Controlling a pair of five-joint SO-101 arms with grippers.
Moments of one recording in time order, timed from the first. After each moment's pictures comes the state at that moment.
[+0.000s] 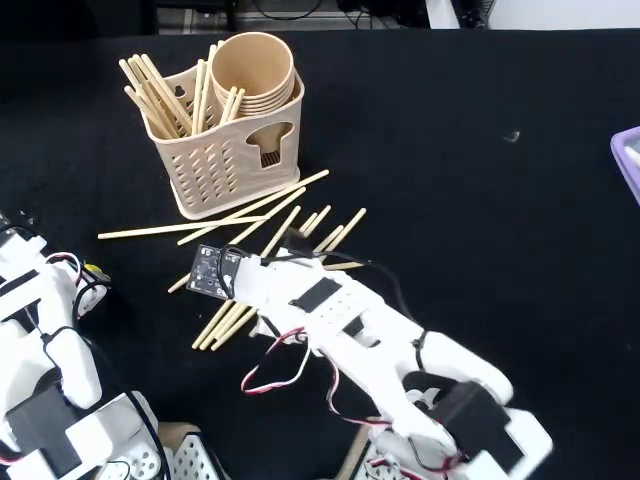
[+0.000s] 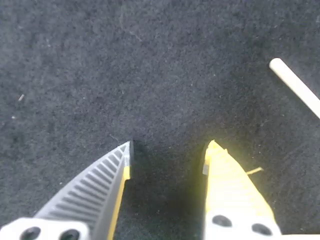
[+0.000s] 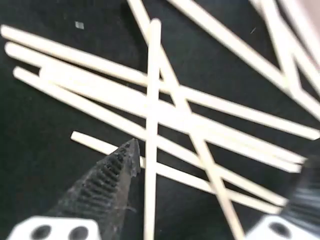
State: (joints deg) left arm -40.8 -15.7 55.9 37.7 10.2; right arm -40.7 -12.4 57.6 30.8 37.1
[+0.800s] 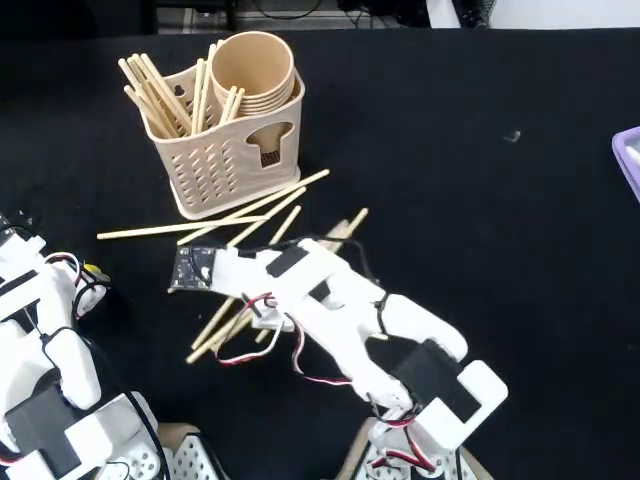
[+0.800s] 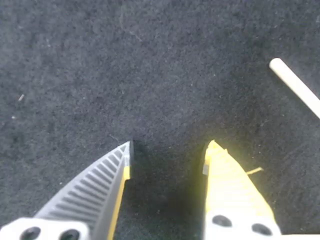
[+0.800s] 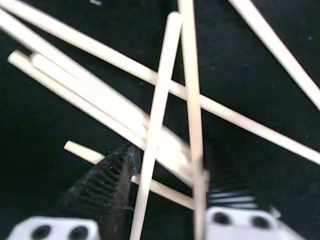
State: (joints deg) left arm -40.8 -15.7 55.9 37.7 10.2; right arm -40.6 3.6 39.6 45.0 44.3
